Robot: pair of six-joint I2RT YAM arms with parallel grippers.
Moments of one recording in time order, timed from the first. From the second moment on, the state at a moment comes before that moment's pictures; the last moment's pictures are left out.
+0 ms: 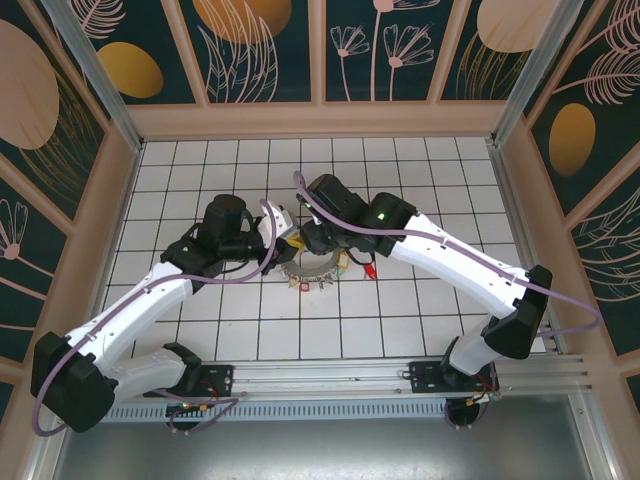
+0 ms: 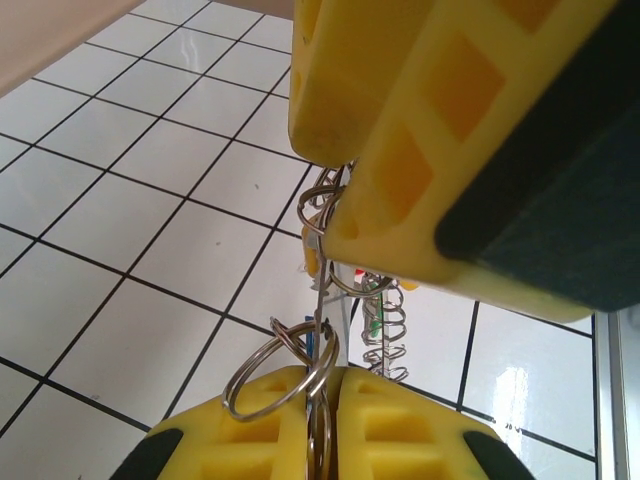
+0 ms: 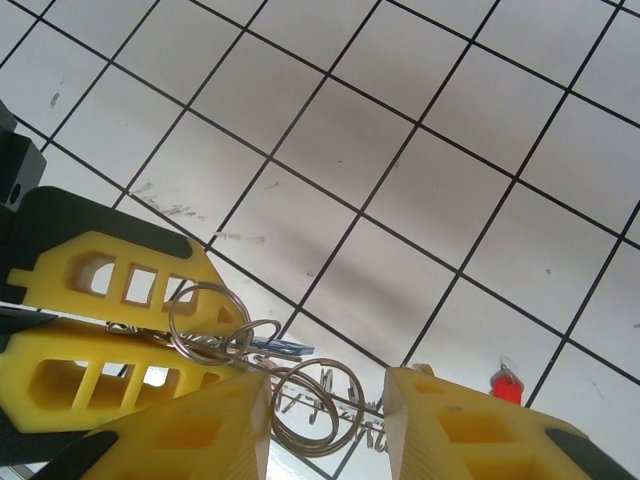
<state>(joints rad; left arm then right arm) -0.58 1.13 0.87 -0.31 0.58 0.26 1.03 1.54 1.63 -1.02 0.19 0.34</state>
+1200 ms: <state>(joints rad) -0.58 1.13 0.88 -0.31 0.57 0.28 0.99 1.46 1.56 -0.99 0.16 0.36</state>
